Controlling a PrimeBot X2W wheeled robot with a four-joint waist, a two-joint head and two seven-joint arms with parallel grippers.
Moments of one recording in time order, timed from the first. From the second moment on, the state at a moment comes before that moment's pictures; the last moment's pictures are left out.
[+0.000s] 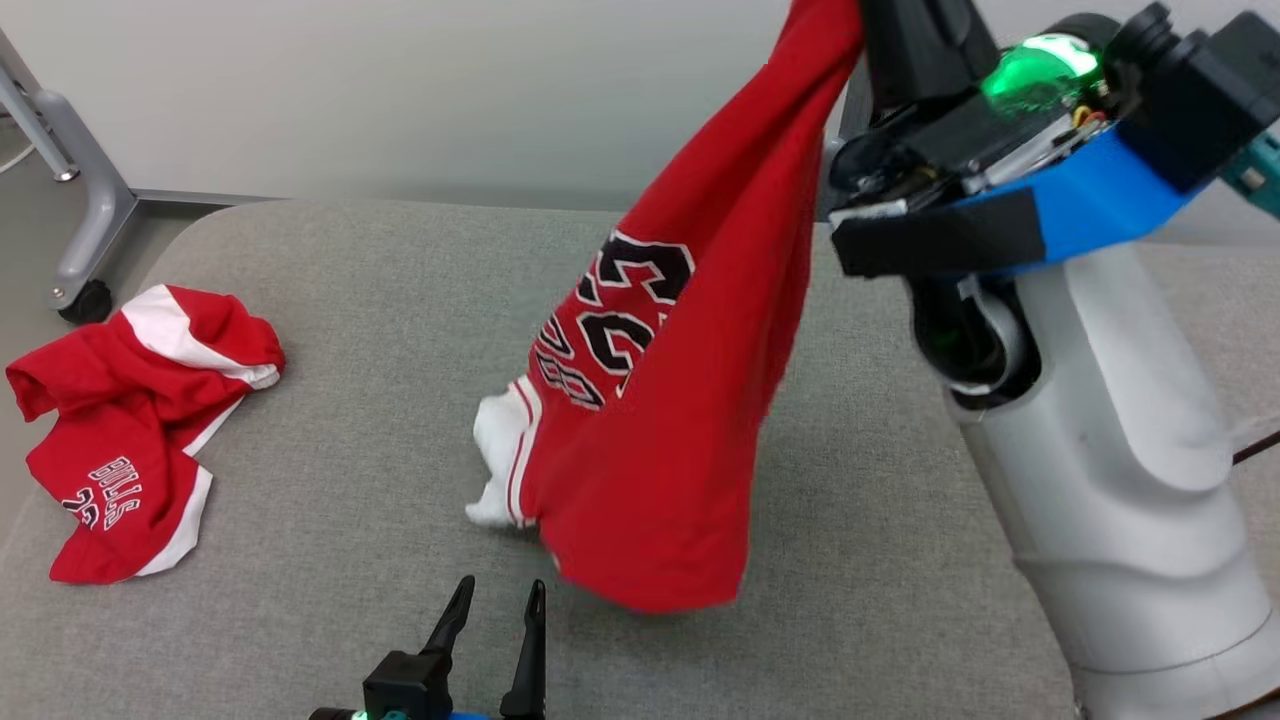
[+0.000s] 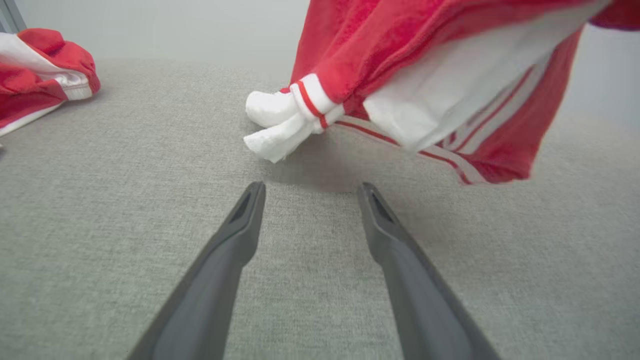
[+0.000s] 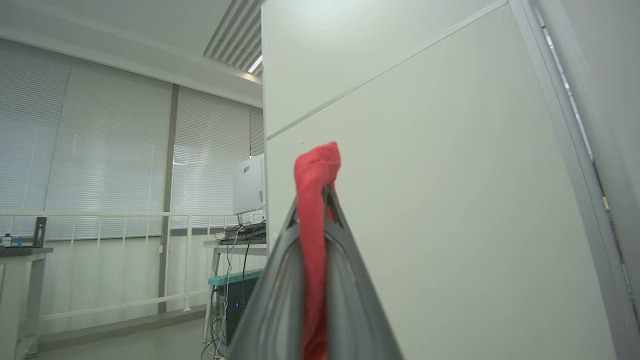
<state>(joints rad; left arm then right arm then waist) 0.00 0.05 -0.34 0.40 -0.26 0.00 -0.26 -0.86 -0.05 0.34 0.18 0.51 0.13 -0.26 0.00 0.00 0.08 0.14</state>
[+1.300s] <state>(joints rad) -0.12 0.05 -0.39 0.37 -0.29 0.02 -0.26 -0.30 -0.18 -0.01 0.60 0.18 0.13 -0.26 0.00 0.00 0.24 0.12</state>
